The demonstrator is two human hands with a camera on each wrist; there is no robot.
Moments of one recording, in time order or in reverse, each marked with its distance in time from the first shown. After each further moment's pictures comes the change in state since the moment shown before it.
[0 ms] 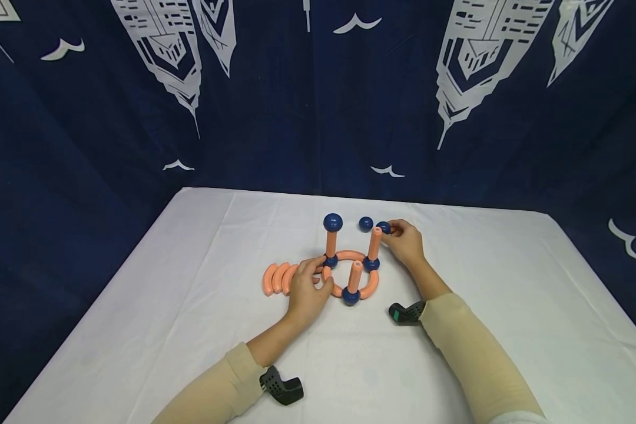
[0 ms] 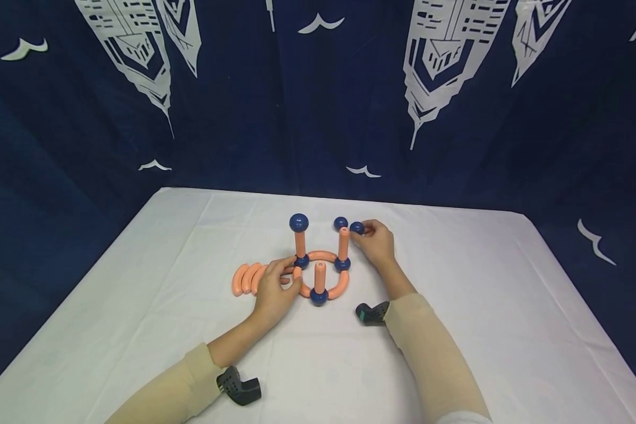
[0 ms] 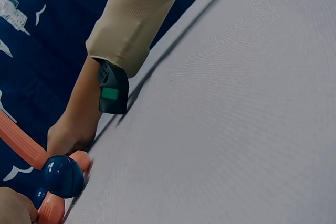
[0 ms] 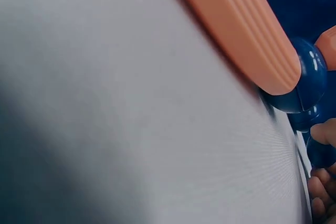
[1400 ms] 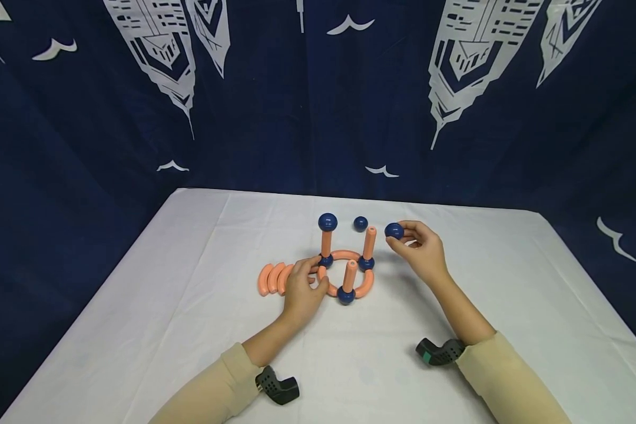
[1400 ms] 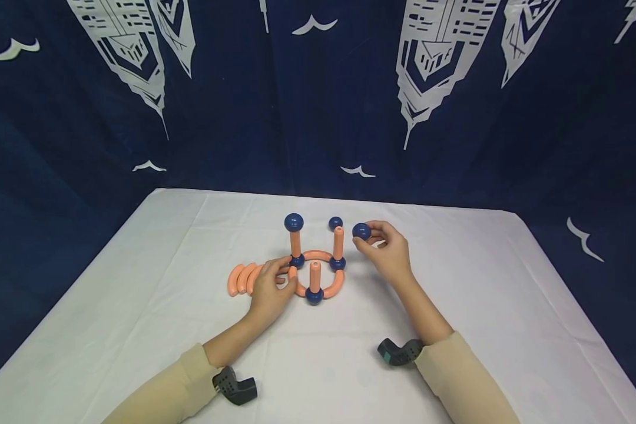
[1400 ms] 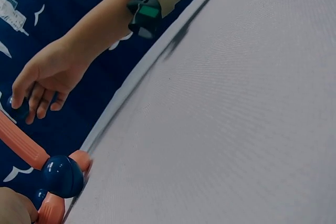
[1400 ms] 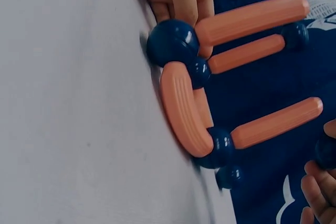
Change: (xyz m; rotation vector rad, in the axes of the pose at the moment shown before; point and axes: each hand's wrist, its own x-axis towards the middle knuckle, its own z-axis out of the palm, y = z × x) left_hand -0.001 0.000 -0.001 -0.019 -0.008 0.005; right_hand -0.067 -0.041 -0.057 0.251 0.037 -0.213
